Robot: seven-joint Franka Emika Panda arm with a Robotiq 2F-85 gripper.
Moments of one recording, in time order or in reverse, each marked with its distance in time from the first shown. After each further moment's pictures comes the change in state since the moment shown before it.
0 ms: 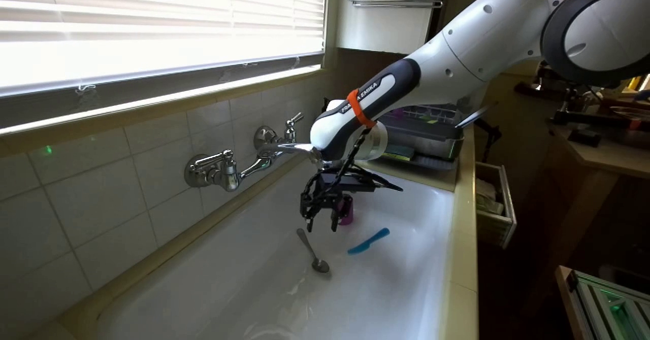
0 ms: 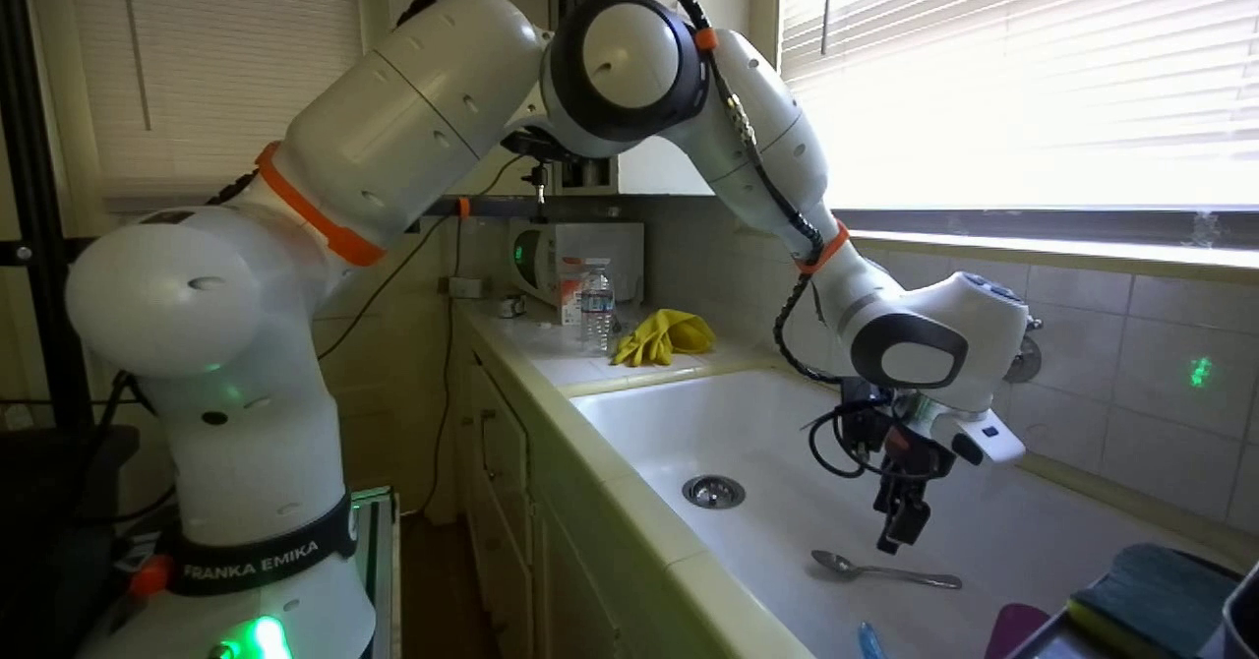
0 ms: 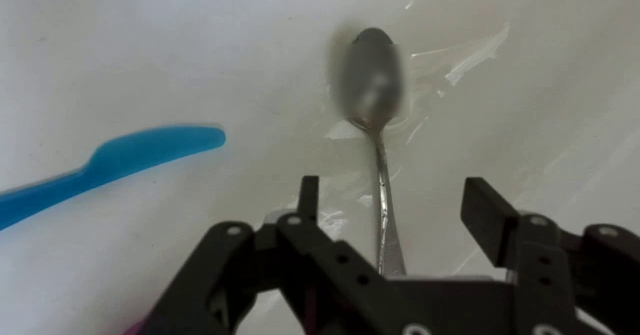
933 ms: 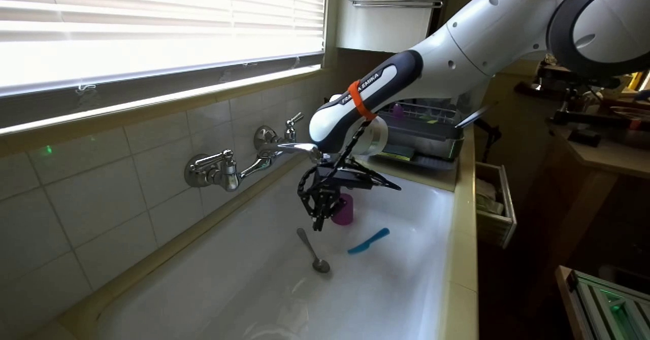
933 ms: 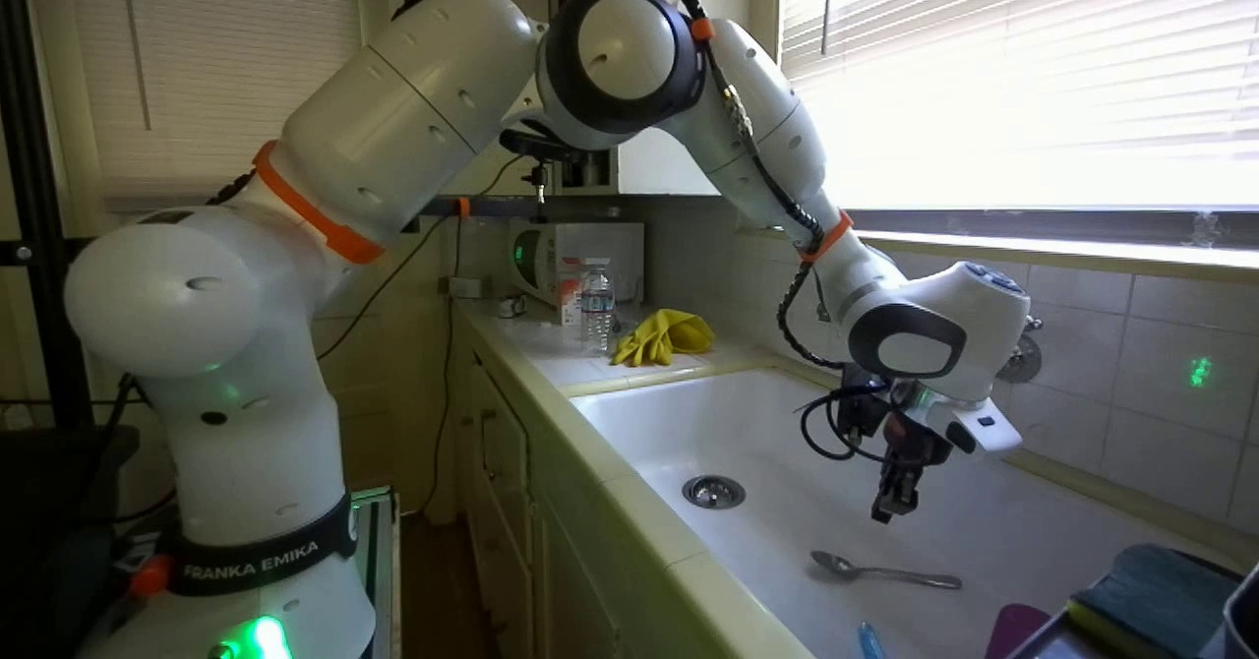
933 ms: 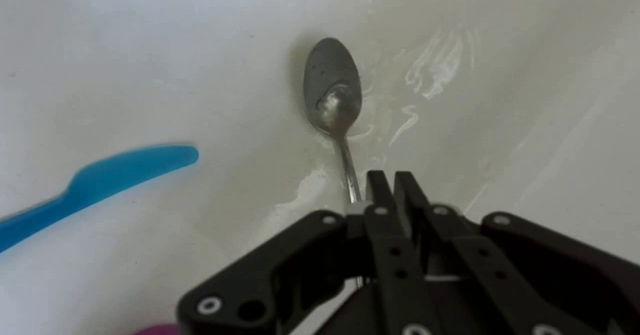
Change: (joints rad) arm -0.005 -0.029 0.012 -0.011 0.046 -0.003 0.044
